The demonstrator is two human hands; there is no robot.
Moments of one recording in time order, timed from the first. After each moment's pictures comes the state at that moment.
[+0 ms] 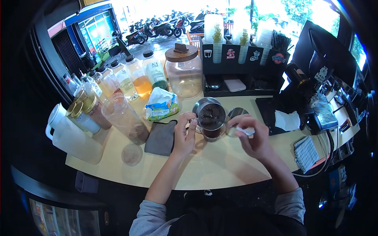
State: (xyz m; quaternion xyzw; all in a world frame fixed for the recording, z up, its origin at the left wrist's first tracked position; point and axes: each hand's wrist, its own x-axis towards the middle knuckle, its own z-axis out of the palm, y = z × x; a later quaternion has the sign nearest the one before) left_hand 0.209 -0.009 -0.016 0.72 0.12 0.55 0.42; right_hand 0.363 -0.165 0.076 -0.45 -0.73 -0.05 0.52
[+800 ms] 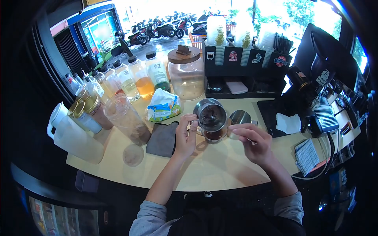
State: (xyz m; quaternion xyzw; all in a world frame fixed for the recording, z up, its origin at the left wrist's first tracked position) left_hand 0.210 -0.009 -0.015 0.71 0.11 0.56 0.41; right_hand 0.361 -0.171 0.075 -0.46 -0.73 -0.09 0.49
